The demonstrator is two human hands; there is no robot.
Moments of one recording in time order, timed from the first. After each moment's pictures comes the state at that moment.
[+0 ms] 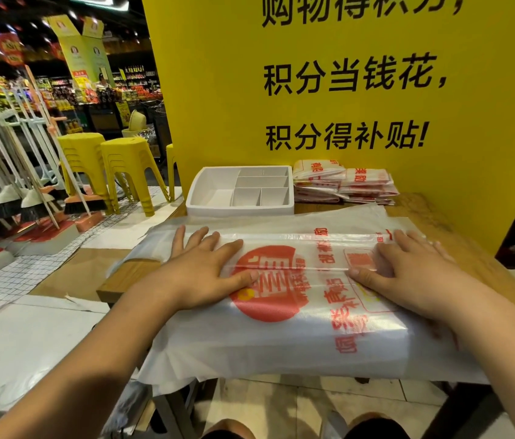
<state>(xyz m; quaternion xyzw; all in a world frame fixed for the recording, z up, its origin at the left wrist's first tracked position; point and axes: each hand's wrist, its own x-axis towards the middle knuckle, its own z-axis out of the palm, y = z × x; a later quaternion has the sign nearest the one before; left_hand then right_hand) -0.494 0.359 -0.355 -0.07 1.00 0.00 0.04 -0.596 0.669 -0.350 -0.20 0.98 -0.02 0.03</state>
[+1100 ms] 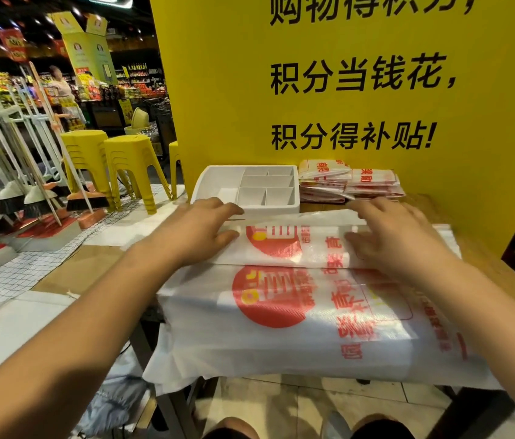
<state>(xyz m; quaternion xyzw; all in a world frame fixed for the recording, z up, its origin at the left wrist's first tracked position) -0.517 0.338 -0.317 -0.02 0.99 -0.01 -0.11 -0.614 0.635 -0.333 -0.28 0.94 -0.09 -0.18</state>
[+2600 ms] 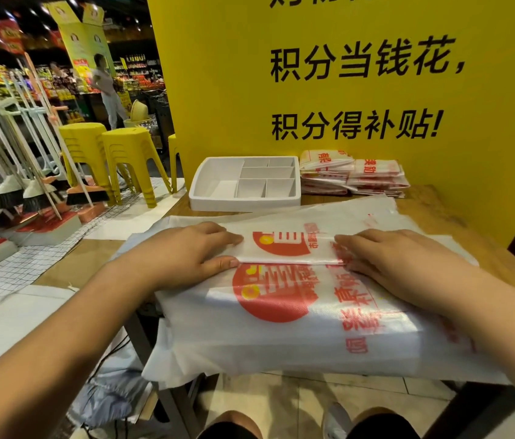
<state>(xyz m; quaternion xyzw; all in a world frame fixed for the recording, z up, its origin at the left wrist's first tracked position) -0.492 0.328 -0.339 0.02 1.00 -0.02 0.02 -0.602 0.652 -0.350 -0.42 0.90 0.04 -0.13</state>
